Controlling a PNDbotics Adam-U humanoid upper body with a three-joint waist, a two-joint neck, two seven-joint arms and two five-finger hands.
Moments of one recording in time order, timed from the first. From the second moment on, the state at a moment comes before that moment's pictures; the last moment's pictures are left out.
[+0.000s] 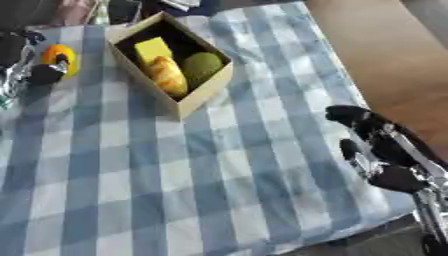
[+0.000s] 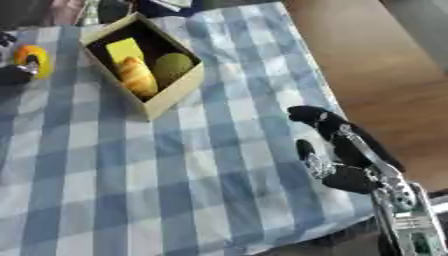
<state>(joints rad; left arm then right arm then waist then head) -0.68 0.74 -0.12 -0.98 -0.79 0.26 0.04 -0.29 -0.15 0.06 -1.63 0.07 -0.30 0.56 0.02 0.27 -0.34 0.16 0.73</state>
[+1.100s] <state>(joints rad) -0.66 0.74 -0.15 -1.15 -0.69 0.22 0.04 -0.29 -0.15 0.06 -1.63 0.07 -0.31 0.55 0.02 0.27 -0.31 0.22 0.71</state>
